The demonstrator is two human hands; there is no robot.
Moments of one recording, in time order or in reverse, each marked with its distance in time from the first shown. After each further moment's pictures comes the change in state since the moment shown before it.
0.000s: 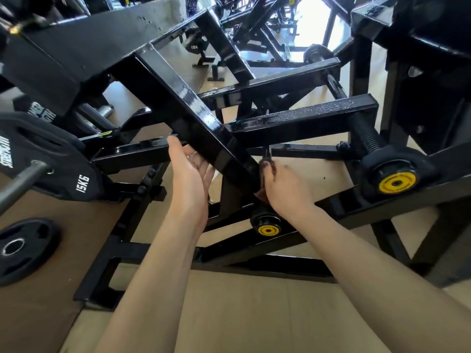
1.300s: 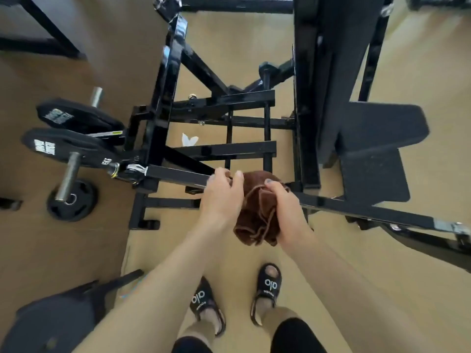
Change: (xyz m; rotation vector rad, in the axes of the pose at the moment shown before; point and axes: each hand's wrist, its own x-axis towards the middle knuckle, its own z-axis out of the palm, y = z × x) left_hand -0.125 0.304 0.198 1.019 -0.168 -0.439; right_hand -0.118 -0.173 -0.392 1.066 -0.206 1.035
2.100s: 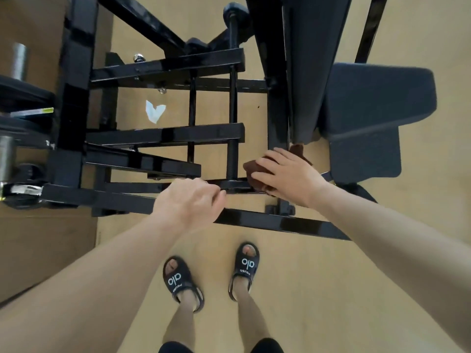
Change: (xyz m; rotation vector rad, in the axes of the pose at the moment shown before) left_hand 0.094 -0.004 0.082 0.810 -0.289 0.523; right_hand 0.211 -0.068 -0.150 -2.122 -0.410 -1.178
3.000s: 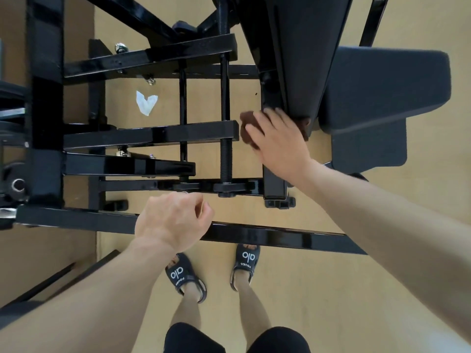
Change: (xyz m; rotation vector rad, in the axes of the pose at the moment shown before) left_hand -0.002 0.008 -0.001 0.021 0.108 -0.167; right_hand 0.064 0.045 0.010 0.012 0.249 0.344
